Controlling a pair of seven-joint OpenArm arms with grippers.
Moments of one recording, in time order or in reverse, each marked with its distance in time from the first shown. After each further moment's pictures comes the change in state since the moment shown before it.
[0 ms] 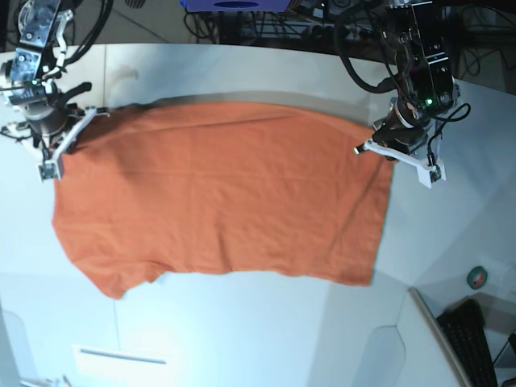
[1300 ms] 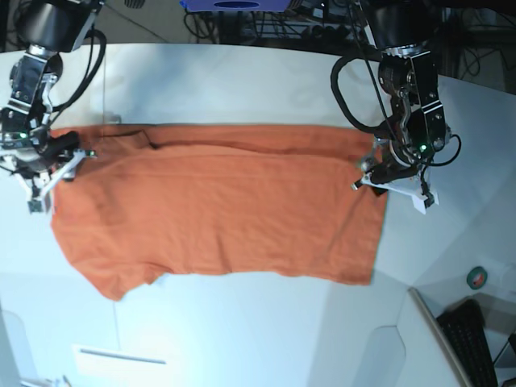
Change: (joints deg) left arm -11.4 -0.3 -0.8 -13.6 0.0 3.7 -0.3; right arm 13.9 2.5 6.5 -16.2 0.1 0.0 0.7
